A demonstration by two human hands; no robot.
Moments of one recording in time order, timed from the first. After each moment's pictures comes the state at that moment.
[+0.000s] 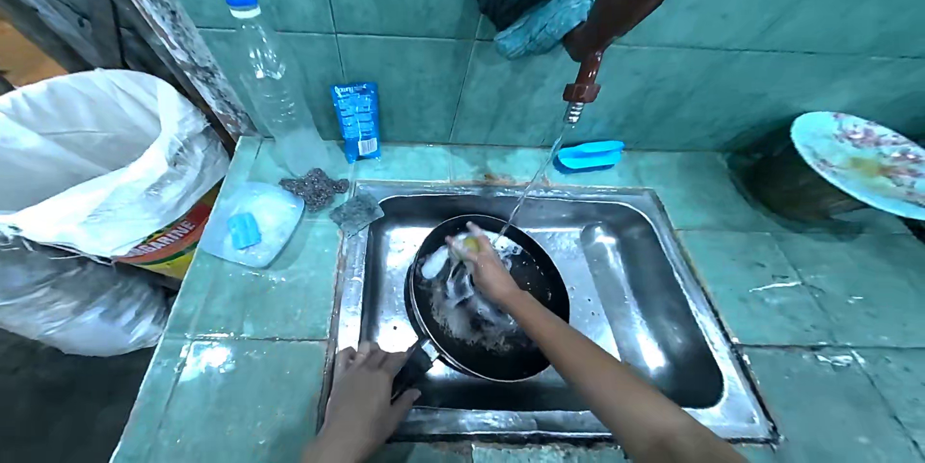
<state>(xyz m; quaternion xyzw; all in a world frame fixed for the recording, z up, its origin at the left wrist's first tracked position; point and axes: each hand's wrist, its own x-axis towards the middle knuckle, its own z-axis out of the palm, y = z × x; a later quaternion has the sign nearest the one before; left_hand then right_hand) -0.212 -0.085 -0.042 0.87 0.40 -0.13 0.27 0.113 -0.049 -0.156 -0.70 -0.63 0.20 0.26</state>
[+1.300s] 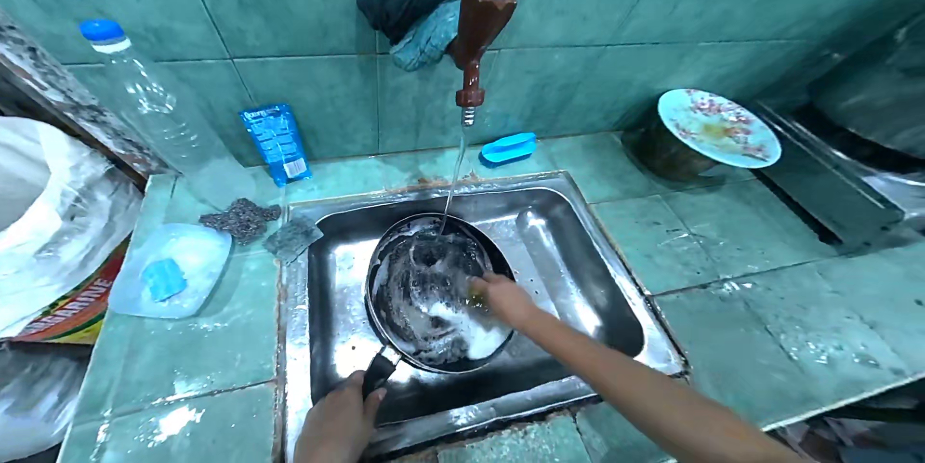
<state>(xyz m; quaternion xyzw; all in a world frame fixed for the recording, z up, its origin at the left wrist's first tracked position) -0.179 -0.084 -0.037 0.75 0.48 -0.26 0.36 0.163 -0.155 -0.115 -0.81 -0.53 0.26 -0.04</state>
